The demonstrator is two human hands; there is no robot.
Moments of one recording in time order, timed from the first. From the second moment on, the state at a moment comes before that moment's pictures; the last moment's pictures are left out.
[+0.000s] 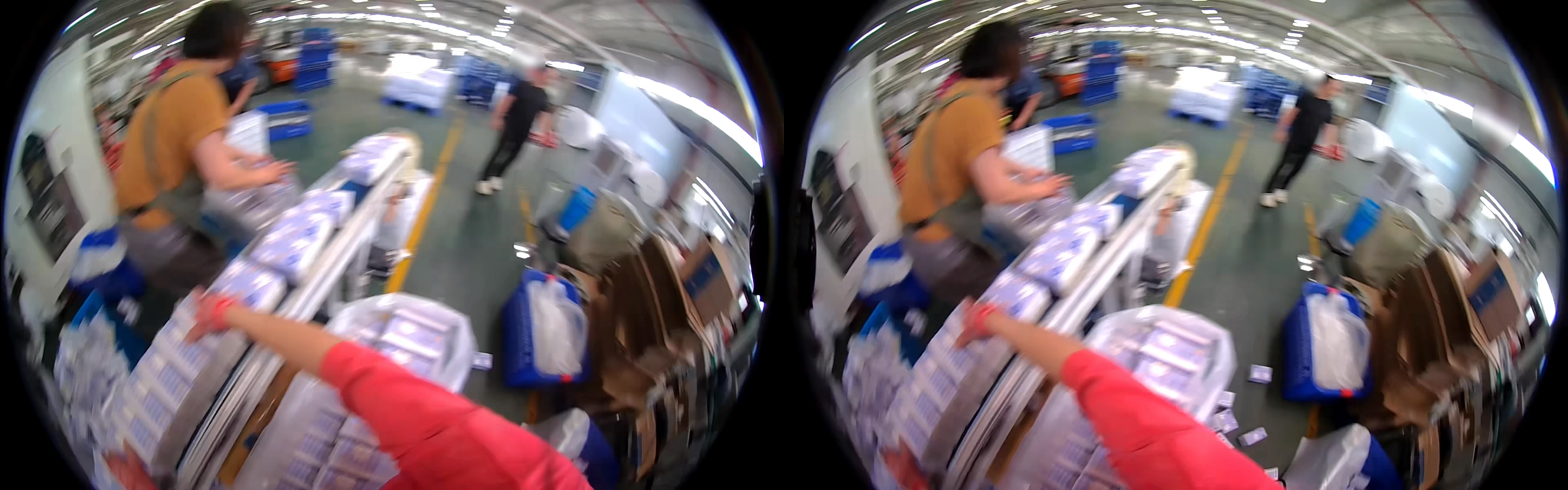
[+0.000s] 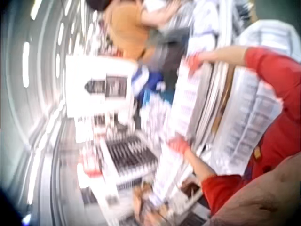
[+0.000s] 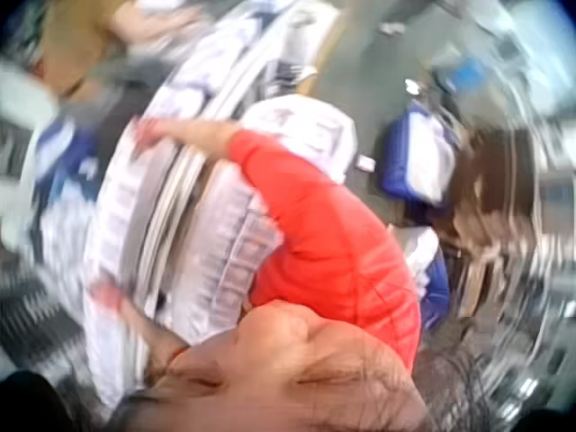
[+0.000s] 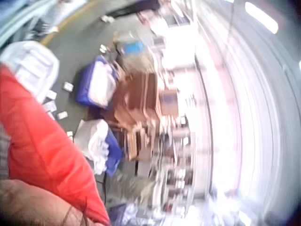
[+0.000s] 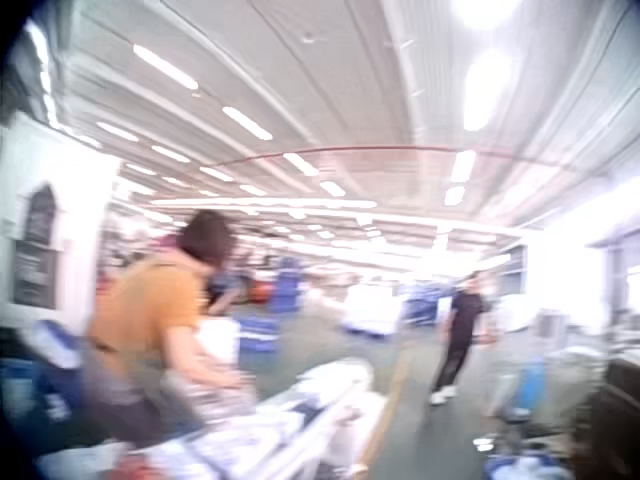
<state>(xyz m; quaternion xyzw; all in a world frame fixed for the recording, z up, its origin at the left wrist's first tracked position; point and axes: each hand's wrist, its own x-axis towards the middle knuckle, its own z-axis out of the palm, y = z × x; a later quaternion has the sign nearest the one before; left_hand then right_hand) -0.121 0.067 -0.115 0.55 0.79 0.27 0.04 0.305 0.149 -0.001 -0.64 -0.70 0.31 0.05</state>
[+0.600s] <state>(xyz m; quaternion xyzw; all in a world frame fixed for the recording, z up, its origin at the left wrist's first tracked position) 0.088 0.061 -0.012 0.56 0.65 0.44 0.27 0.426 0.180 -0.037 -0.49 -0.66 0.47 0.33</state>
